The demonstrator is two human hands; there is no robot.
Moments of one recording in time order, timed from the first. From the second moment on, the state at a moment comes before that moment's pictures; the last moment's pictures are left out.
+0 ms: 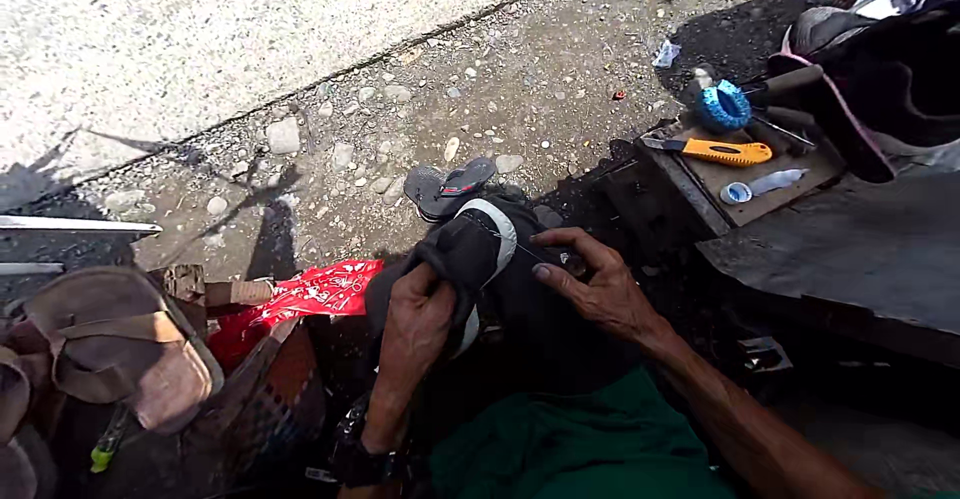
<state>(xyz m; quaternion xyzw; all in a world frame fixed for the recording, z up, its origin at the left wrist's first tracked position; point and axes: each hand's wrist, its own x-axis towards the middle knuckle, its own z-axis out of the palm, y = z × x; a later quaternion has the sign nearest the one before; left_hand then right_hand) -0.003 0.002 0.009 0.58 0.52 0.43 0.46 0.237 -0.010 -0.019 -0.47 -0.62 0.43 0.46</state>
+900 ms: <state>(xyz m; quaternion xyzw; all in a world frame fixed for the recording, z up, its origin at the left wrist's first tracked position) -0.030 0.009 0.027 0.49 0.47 0.39 0.63 0.257 0.019 0.007 -0.56 -0.64 0.42 0.32</state>
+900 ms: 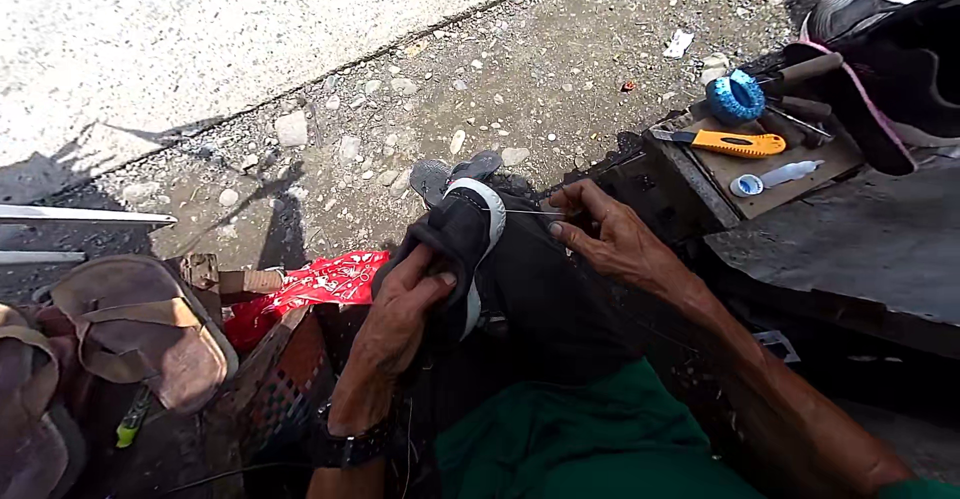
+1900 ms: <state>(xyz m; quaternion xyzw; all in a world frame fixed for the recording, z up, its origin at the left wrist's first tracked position) -0.003 0.018 0.018 0.42 0.43 0.50 0.62 0.206 0.033 -0.002 -0.48 -0.76 0.17 0.41</state>
